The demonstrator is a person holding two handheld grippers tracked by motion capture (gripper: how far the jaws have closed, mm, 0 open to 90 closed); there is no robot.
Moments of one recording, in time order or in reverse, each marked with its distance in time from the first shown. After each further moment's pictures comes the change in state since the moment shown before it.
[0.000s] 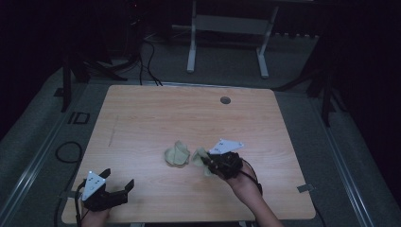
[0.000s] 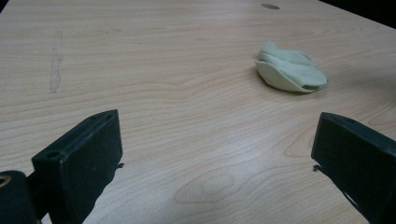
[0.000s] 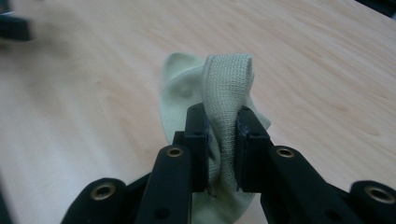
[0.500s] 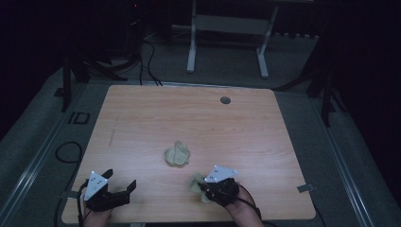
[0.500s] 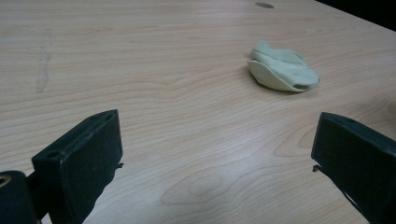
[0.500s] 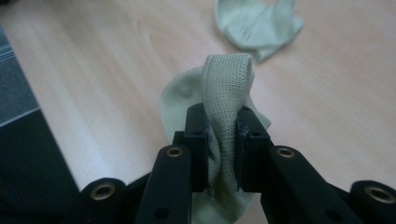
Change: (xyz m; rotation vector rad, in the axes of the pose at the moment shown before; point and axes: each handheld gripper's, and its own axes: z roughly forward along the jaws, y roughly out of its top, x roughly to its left) left arm -0.009 0.001 0.003 0.009 -0.031 0.007; right arm 0.044 -0.052 0.009 0.072 0.050 -0.016
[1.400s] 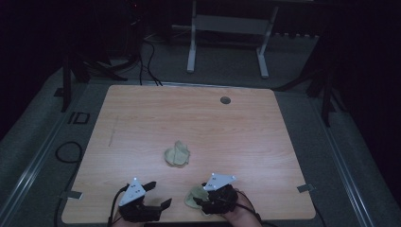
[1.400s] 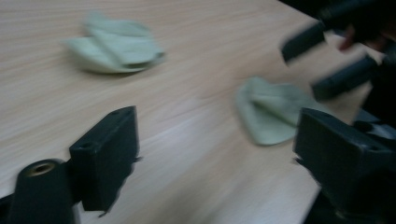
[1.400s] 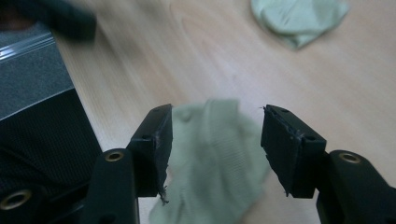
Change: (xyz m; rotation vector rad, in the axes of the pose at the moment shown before) left arm -0.092 0.009 0.026 0.144 -0.392 0.093; right arm 0.007 -0.009 0.000 0.010 0.092 -0.030
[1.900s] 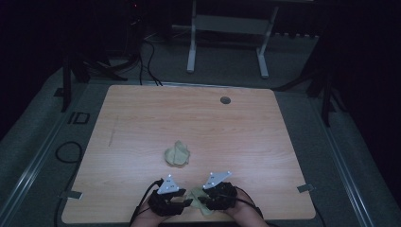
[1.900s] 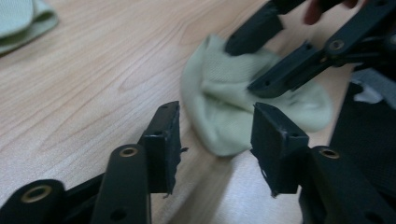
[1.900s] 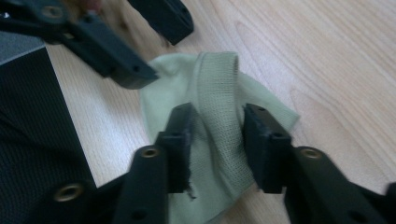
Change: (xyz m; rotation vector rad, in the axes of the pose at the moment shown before) left arm -0.016 0.016 0.066 0.254 -0.093 0.050; right arm -0.018 -0.017 0.027 0.139 0.067 -0.015
